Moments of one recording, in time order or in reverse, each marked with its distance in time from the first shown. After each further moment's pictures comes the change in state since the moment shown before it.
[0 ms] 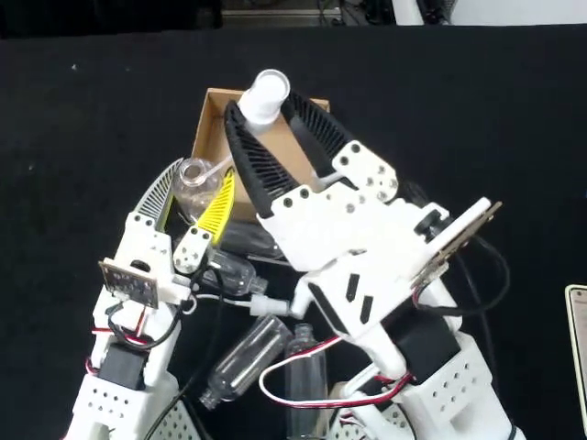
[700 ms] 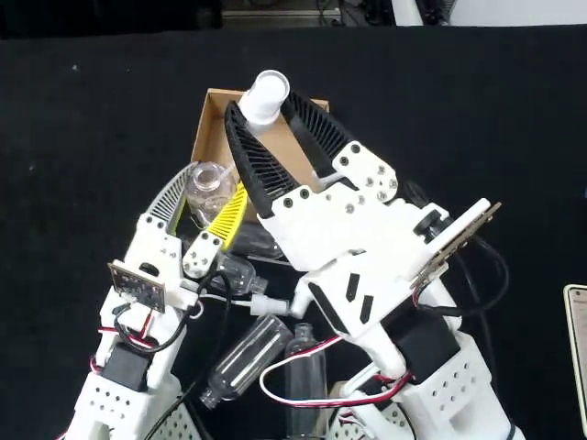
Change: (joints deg) left arm 3.9 0.0 0.0 -0.1 0.0; right arm 0.0 -1.2 0.0 0.0 0.1
